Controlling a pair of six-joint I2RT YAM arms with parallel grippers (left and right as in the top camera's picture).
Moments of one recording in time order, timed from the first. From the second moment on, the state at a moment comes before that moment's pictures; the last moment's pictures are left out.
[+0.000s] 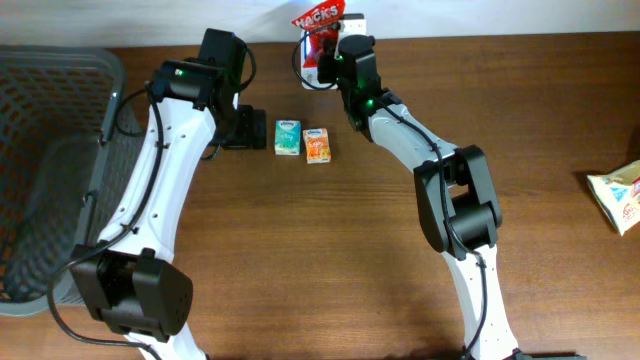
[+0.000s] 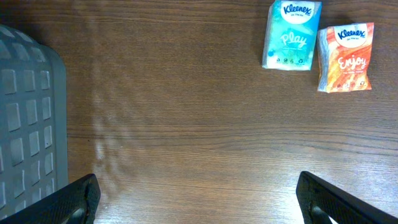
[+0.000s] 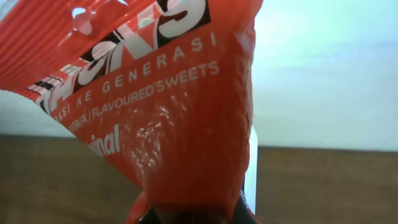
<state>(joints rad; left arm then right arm) -0.23 1.89 1.90 -1.32 -0.15 -0.24 0.37 2.44 1.90 0.23 0.09 0.26</state>
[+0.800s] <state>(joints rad) -0.23 1.89 1.90 -1.32 -0.15 -0.24 -0.53 2.08 1.91 -0.96 0.11 0.29</state>
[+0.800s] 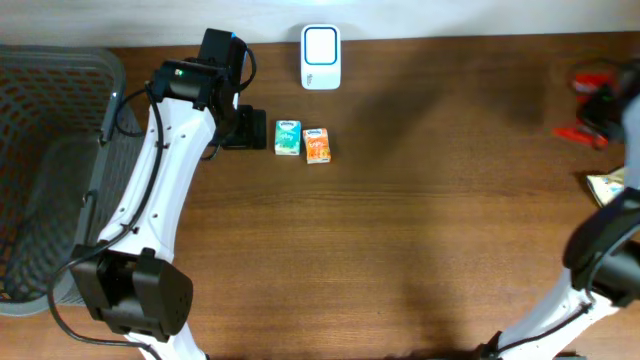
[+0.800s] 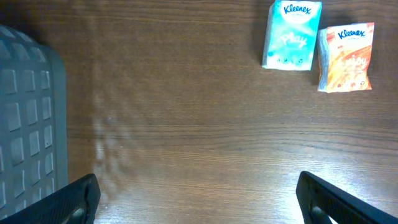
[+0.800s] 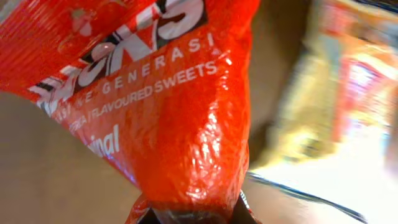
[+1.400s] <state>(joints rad) -0.23 1.89 1.90 -1.32 -0.15 -0.24 -0.66 2.08 1.70 -0.90 0.11 0.29</state>
